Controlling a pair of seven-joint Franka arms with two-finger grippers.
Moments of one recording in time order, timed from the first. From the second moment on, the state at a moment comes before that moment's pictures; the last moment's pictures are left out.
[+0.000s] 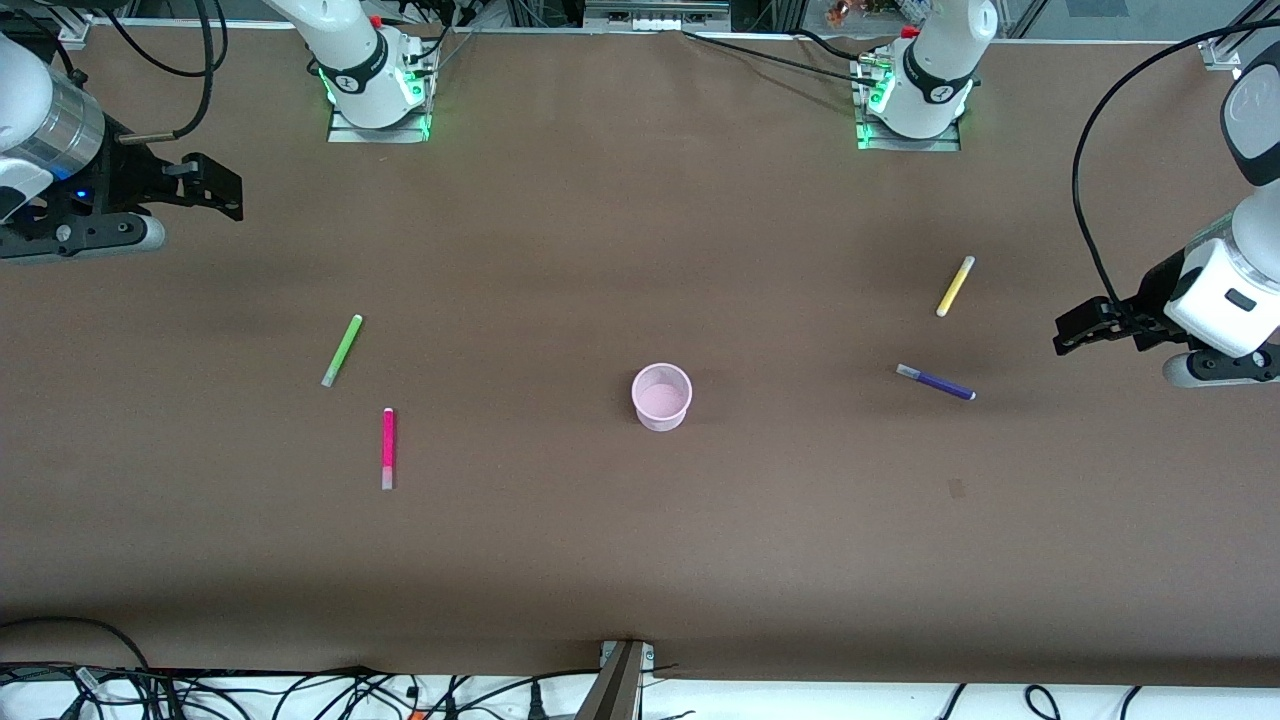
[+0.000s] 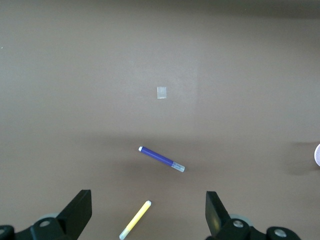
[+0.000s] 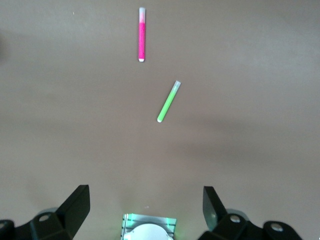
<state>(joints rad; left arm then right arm) 0.16 0.18 -0.18 -1.58 0.01 1.78 -0.12 0.12 0.05 0.02 -1.51 -0.04 1.43 0.00</state>
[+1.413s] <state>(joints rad) 0.20 0.43 -0.17 -1.60 0.01 1.83 -0.59 0.12 0.06 0.01 -1.51 0.00 1.44 0.07</state>
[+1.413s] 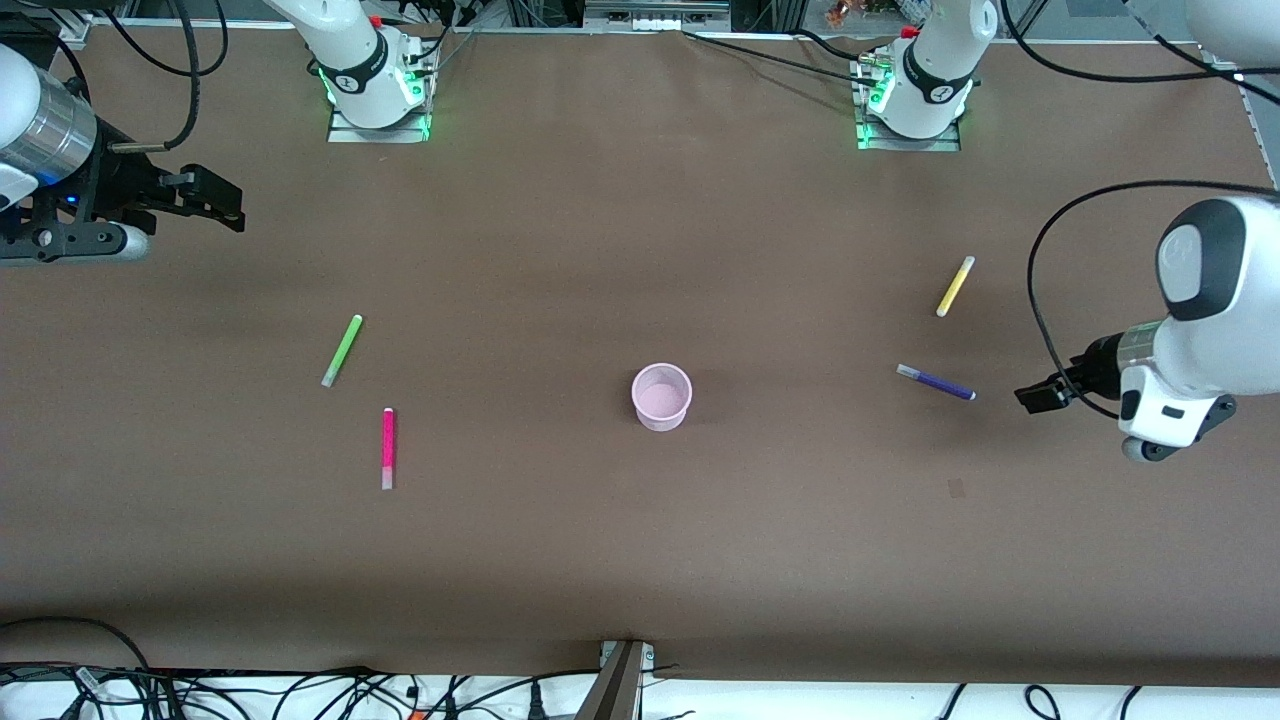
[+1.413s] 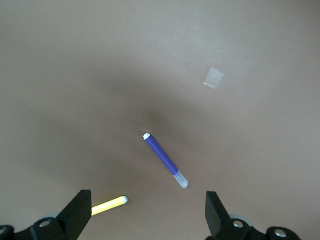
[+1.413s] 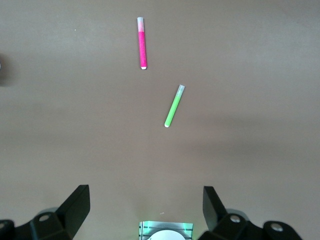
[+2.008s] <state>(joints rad) 0.18 0.47 -0.19 -1.81 0.01 2.09 -1.03 0.12 0.06 0.01 -1.51 0.00 1.44 0.07</state>
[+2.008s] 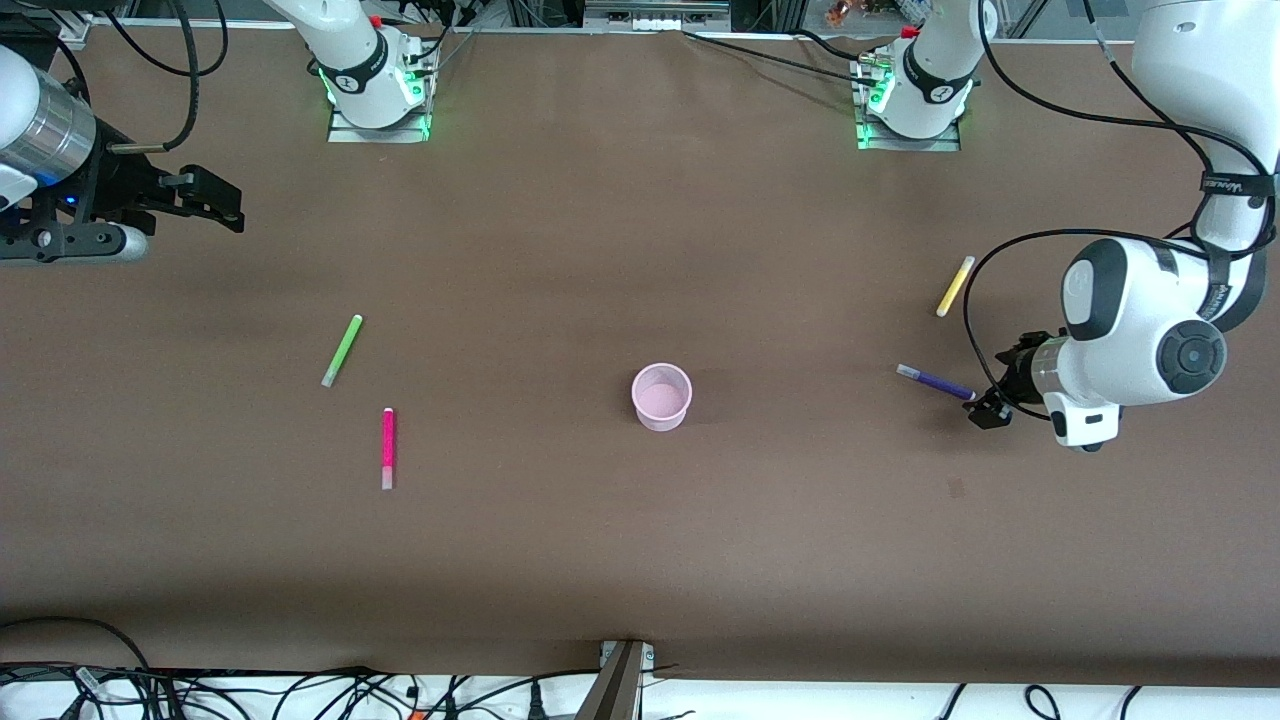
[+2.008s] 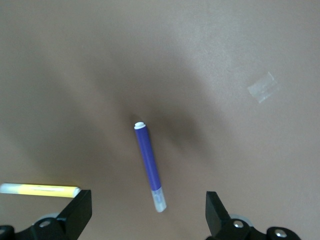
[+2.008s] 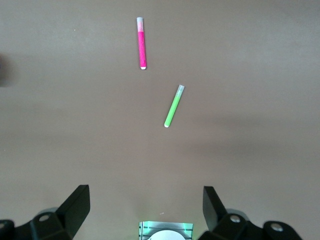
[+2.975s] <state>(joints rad) 0.18 0.49 -0.19 -2.01 0.01 2.40 -1.13 0.12 0.06 0.01 -1.52 0.00 1.47 0.07</state>
